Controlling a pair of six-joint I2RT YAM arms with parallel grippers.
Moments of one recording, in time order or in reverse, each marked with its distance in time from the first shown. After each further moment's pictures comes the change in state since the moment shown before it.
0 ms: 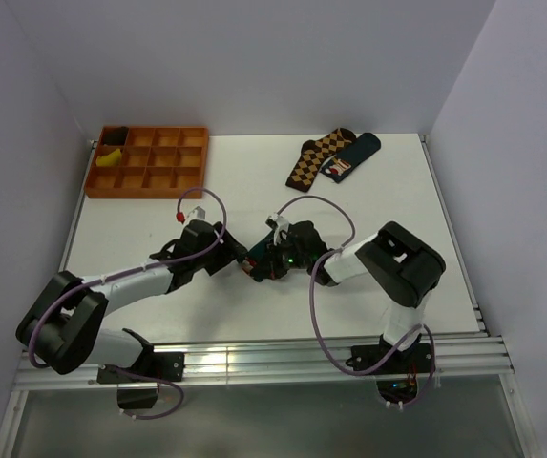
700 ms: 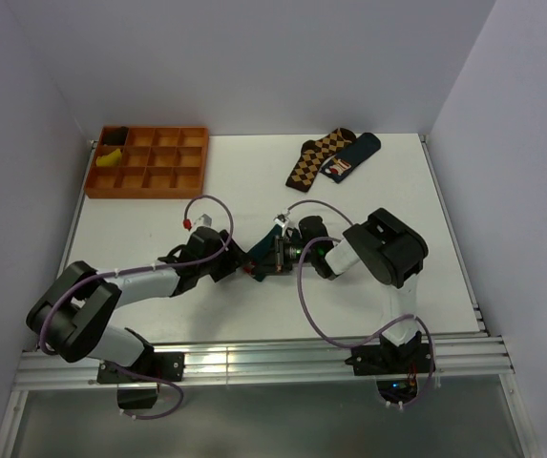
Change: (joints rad) left arm -0.041 0.068 -0.055 0.087 0.014 -0.025; right arm -0.145 0.196 0.034 0.188 -0.327 0.322
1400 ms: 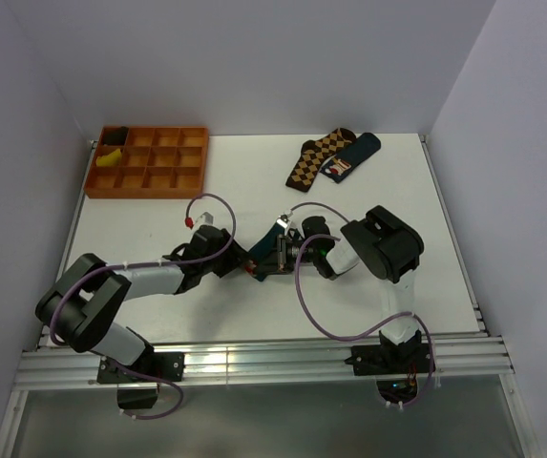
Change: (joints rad) left arm 0.000 0.072 0.015 0.080 -0.018 -0.020; right arm -0.032 0.054 -0.002 0.079 -0.064 0.095
